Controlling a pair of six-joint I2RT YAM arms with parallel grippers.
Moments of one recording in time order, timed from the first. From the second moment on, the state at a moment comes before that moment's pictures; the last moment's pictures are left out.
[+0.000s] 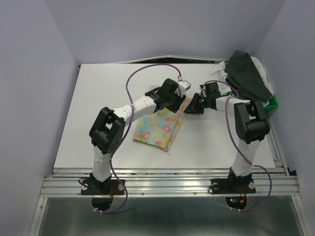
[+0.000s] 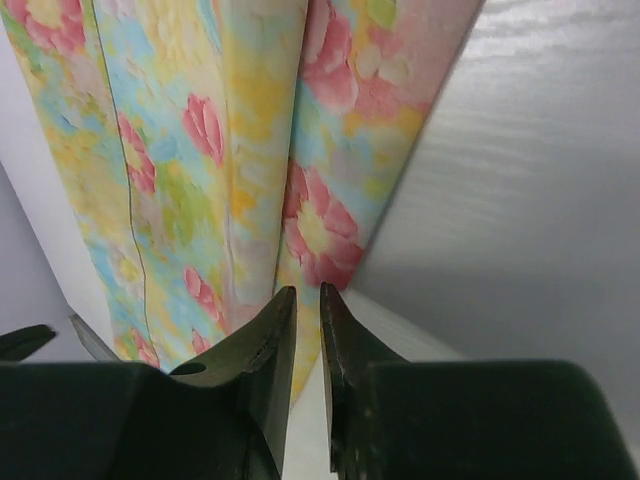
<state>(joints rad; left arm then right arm) -0.73 1.92 1.51 -0.32 0.08 0.01 0.19 1.95 1.18 -0.15 -0.55 0.60</state>
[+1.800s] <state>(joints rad) -0.84 2.22 1.66 -0.29 0.04 -0.04 0.17 1.99 1.12 -0.03 -0.58 0.64</state>
